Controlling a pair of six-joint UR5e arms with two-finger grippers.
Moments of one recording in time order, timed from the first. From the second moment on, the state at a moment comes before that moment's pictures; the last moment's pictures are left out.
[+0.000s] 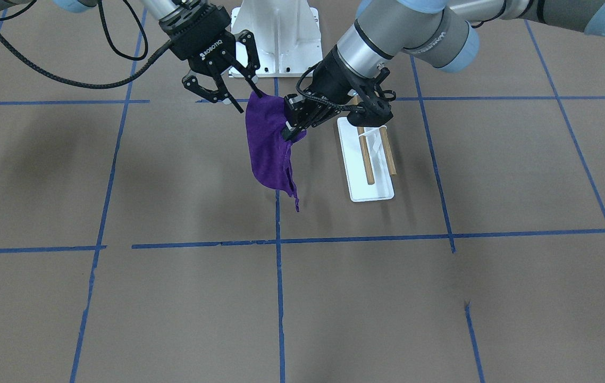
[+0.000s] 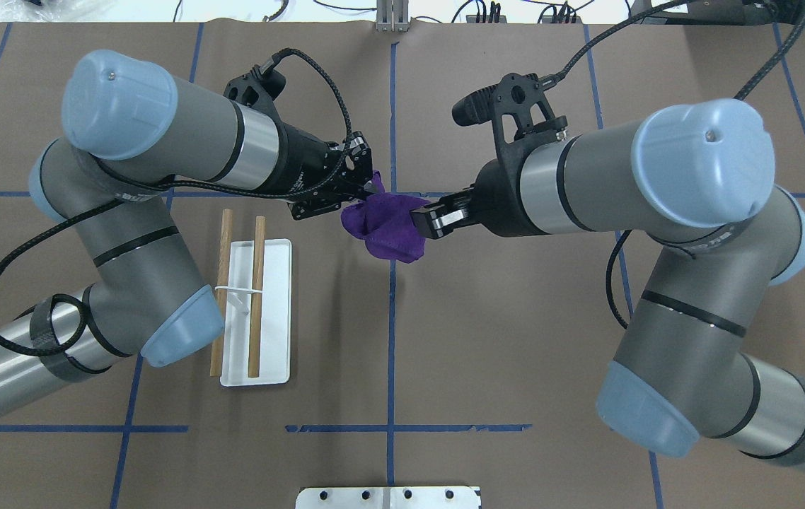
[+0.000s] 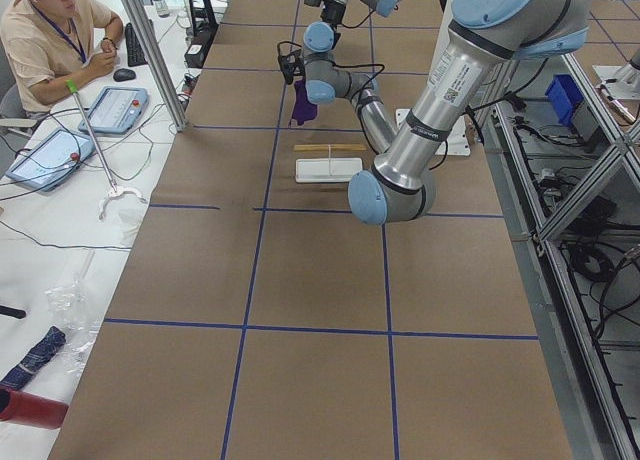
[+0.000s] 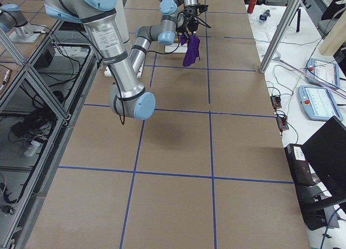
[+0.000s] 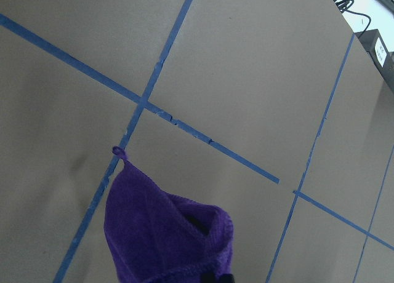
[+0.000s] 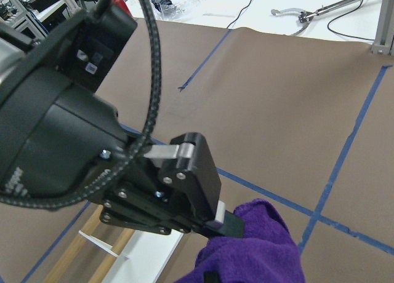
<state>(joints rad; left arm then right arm) -0.67 -2.20 -1.79 -2.14 -2.02 -1.84 0.61 -1.07 2.07 -1.28 1.87 0.85</state>
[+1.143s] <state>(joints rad) -0.70 -1.71 -2.02 -2.14 -2.03 -1.27 0.95 -1.35 2.04 -1.64 2.08 0.35</state>
